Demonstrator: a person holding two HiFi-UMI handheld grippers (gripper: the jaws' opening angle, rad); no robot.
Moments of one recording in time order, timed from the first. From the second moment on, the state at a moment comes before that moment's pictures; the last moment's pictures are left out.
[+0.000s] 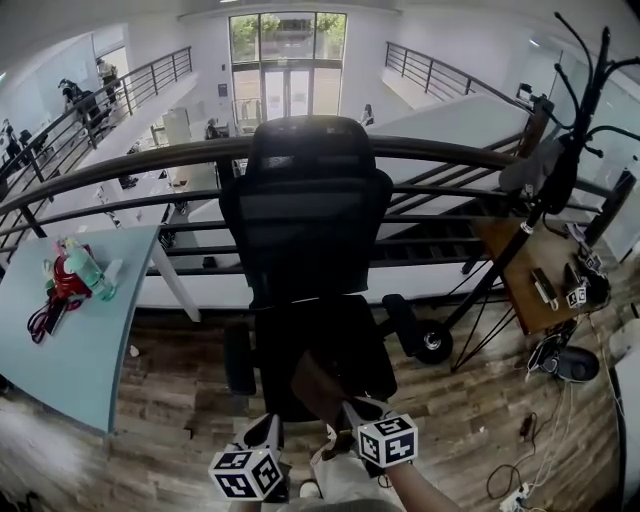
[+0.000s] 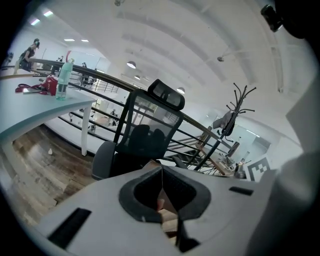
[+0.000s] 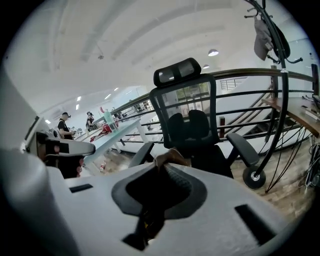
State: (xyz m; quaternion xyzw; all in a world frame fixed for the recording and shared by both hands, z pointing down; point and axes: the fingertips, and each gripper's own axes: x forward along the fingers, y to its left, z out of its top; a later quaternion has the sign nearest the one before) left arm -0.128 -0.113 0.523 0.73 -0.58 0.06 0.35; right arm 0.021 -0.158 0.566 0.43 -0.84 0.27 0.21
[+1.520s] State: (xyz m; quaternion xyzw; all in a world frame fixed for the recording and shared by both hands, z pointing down) left arm -0.119 -0.065 0.493 0.75 -0.57 0.04 0.32; right arm 0.041 -0.106 0.473 0.44 -0.86 0.23 0.13
